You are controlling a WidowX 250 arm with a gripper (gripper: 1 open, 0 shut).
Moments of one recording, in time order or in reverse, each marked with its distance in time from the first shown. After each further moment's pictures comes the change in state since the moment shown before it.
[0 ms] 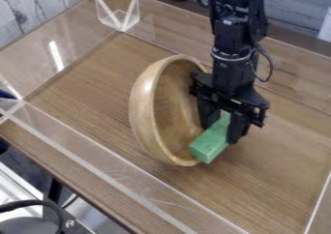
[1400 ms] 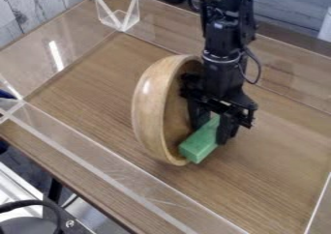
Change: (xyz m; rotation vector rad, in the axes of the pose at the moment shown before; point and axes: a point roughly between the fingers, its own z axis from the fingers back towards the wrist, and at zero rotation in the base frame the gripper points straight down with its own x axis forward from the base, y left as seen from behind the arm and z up) arm -0.003 0.012 -0.007 0.005 0.042 0.015
